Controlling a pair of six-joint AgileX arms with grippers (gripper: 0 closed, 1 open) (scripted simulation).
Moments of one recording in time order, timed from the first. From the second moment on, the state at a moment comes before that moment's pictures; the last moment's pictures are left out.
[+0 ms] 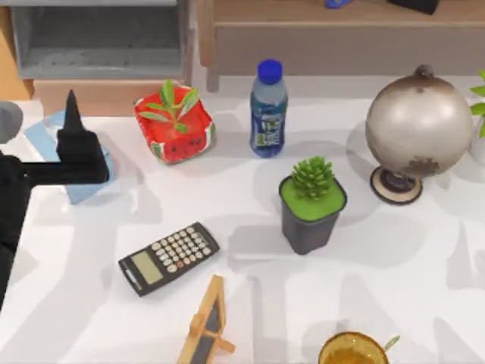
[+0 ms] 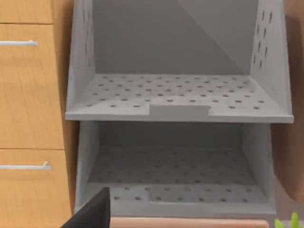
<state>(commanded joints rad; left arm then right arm) -0.53 0.78 0.31 0.49 -0.52 0.01 0.00 0.00 0.00 0.00 0.00 0.00</state>
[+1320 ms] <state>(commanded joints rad) -0.35 1.50 0.64 0.85 -0.47 0.48 0.00 0.00 0.00 0.00 0.00 0.00</state>
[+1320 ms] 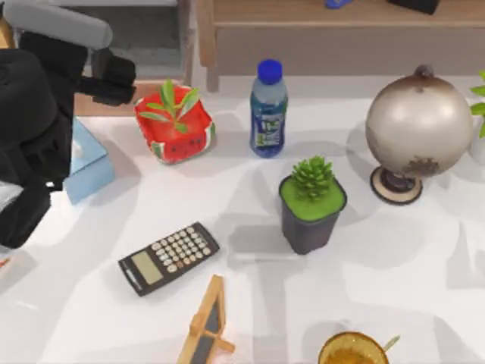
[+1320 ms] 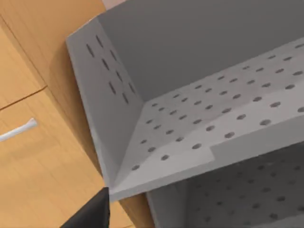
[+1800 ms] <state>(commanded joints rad) 0.14 1.97 0.91 1.05 0.04 1.15 0.00 0.00 0.00 0.00 0.00 0.00</state>
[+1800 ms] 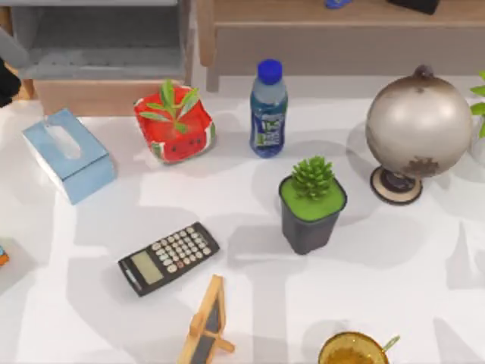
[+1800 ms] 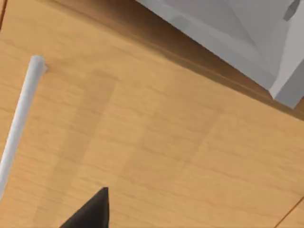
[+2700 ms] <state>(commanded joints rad) 0.41 2.28 1.10 1.17 0.46 1.58 0.00 0.00 0.00 0.00 0.00 0.00</state>
